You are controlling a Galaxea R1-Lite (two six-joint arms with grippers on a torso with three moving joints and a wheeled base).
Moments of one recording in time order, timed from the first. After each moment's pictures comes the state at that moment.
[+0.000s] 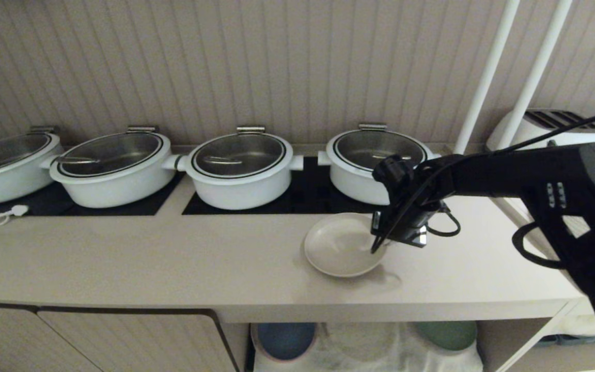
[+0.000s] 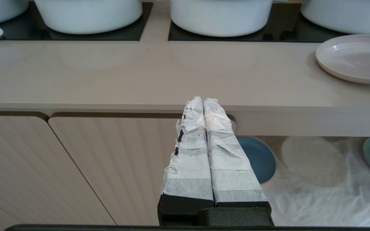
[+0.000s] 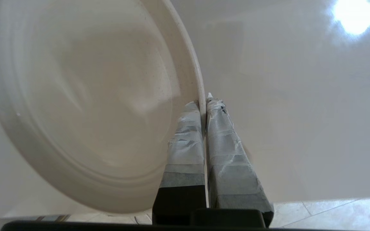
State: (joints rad) left arm 0.00 0.00 0.00 0.00 0.00 -0.02; right arm 0.41 2.34 -1.86 0.63 -0.11 0.63
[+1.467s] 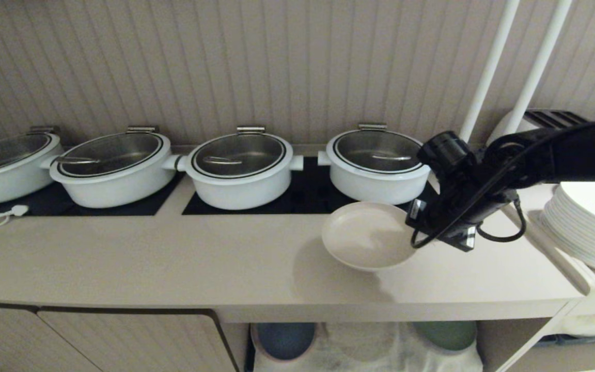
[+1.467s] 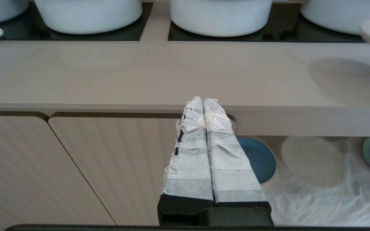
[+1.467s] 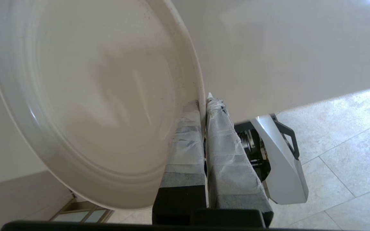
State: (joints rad) left arm 0.00 0.00 0.00 0.00 0.00 -0.02; right arm 0.37 1.99 -1.53 0.59 -0.06 0.77
